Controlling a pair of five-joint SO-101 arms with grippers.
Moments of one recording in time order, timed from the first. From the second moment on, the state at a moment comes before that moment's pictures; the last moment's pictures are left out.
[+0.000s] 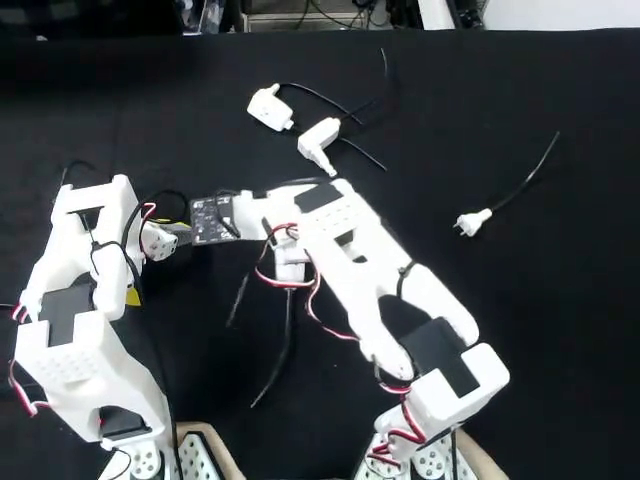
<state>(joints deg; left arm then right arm) -16.9 14.4 20.4 73.1 34.7 -27.0 13.1 20.2 51.1 67.2</state>
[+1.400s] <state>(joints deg) -16.9 14.4 20.4 73.0 34.7 -29.1 12.1 14.7 57.5 51.7</state>
